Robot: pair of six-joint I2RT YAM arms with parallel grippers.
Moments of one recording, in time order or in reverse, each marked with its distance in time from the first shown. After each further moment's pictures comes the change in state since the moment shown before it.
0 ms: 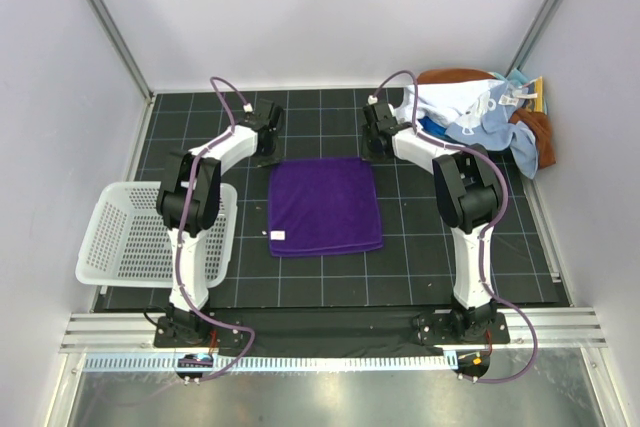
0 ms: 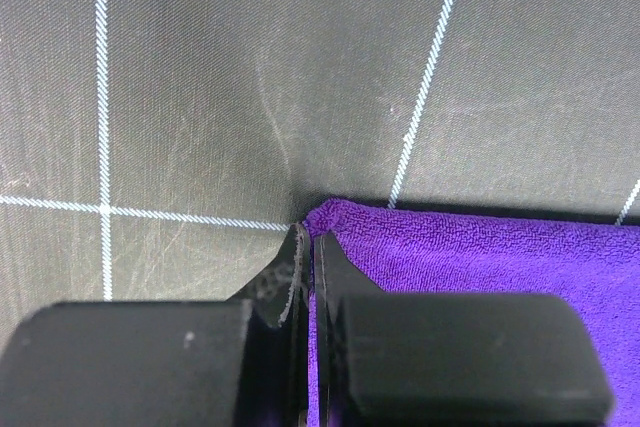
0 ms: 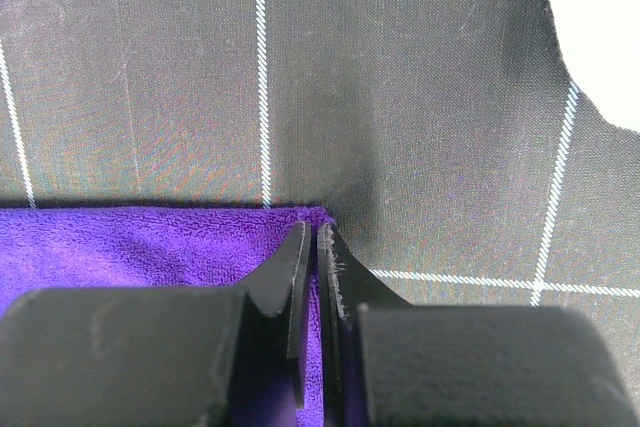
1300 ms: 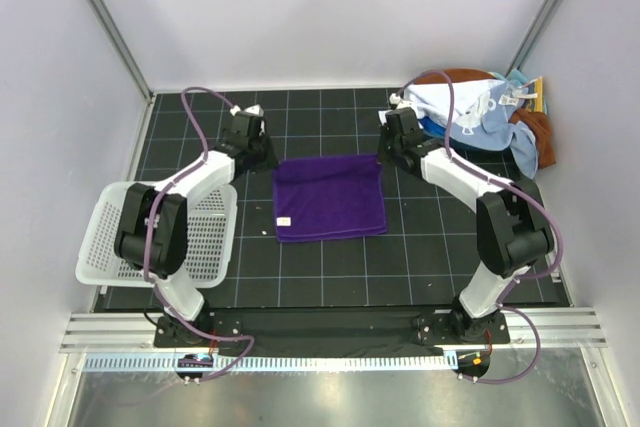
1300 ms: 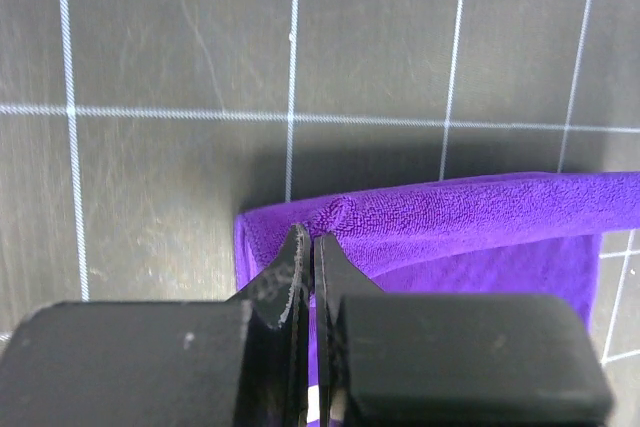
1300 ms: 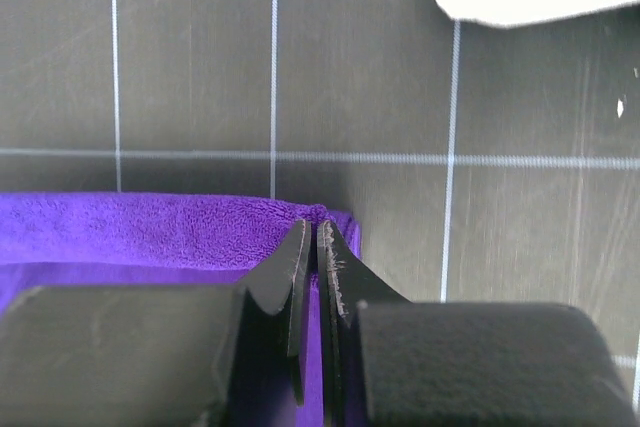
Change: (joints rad) left arm 0.000 -0.383 -0.377 0.267 0.151 0.008; right arm -0.004 -0.393 -0.322 0.121 0.044 -0.009
